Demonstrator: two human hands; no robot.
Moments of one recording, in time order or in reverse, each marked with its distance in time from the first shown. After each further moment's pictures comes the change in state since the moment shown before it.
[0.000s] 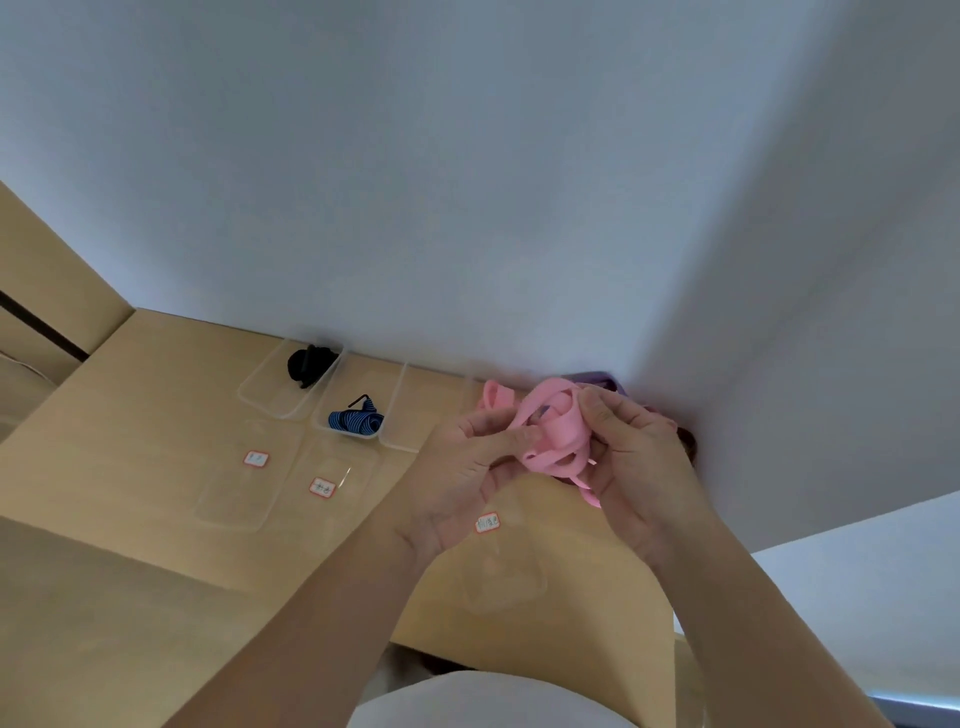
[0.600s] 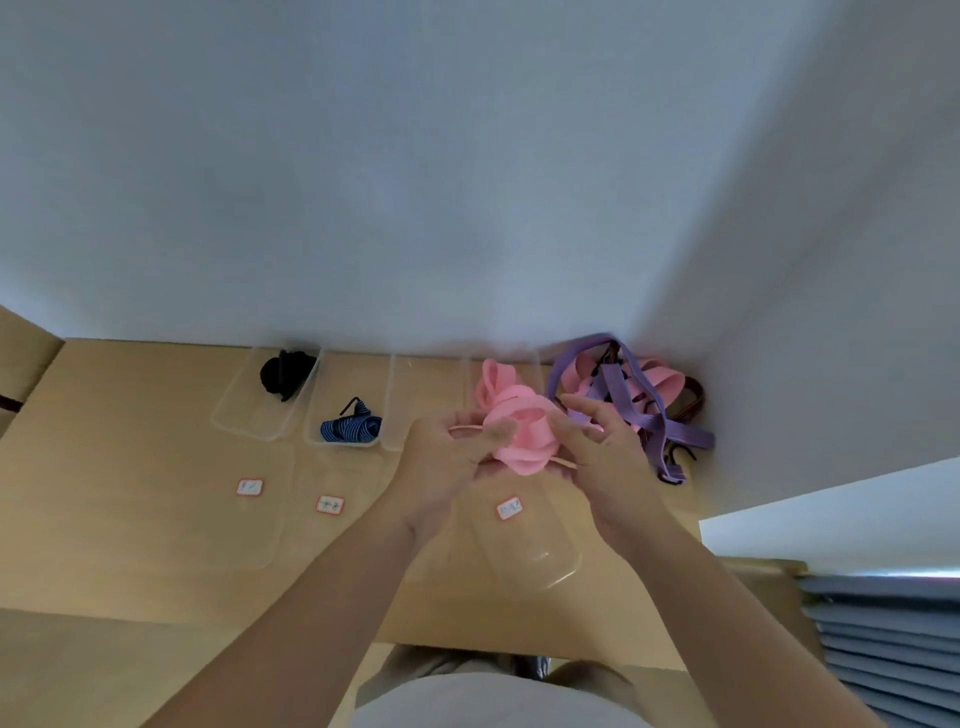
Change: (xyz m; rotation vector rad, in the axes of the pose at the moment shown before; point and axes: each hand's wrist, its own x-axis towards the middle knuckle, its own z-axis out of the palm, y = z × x) left_hand 0.043 0.004 -0.064 0.317 0.144 -0.114; right_hand 0.039 0.076 0.006 -0.231 0.240 -0.045
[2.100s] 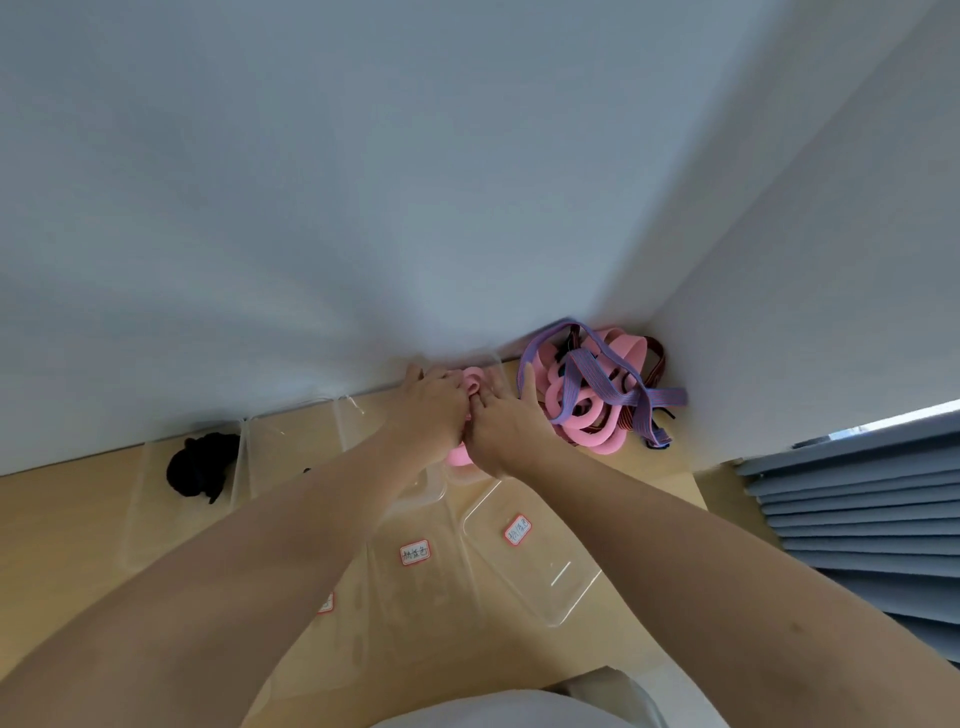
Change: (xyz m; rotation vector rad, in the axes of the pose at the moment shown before) left_hand 0.197 -0.002 -0.020 2.080 -0.373 0.736; right_hand 0.143 0.063 0.063 -1.912 -0.179 -0.228
